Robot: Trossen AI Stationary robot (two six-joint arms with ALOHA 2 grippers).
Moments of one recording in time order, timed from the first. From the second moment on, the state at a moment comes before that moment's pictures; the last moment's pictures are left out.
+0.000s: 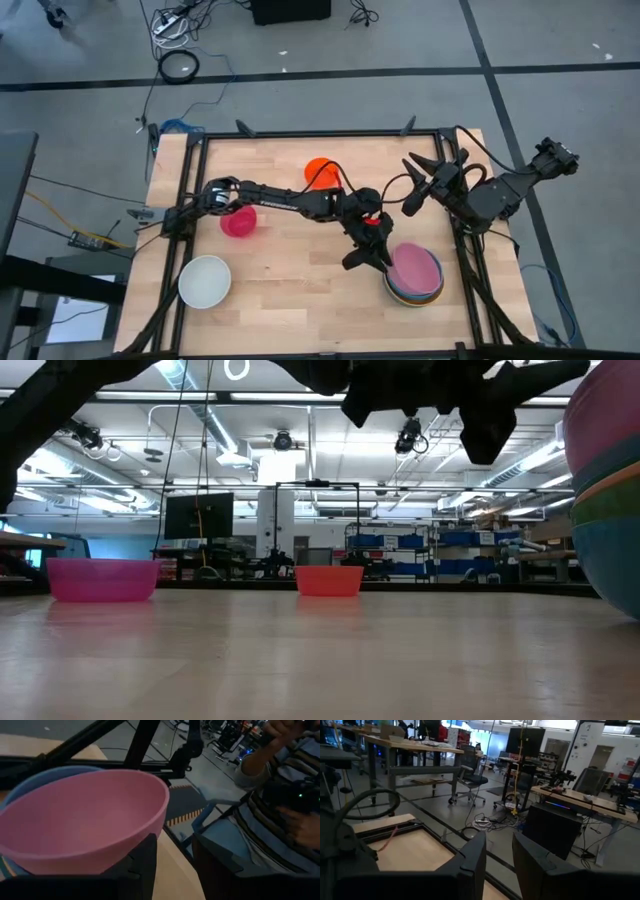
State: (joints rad) left arm -0.04 2.28 1.93 -0.07 0.78 -0.13; right arm 0.55 0.95 1.01 -0.19 1.41 0.00
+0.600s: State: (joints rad) left arm -0.02 2.35 1.93 0.18 0.75 -0.25; right arm 0.56 0.95 1.01 -0.19 1.41 0.00
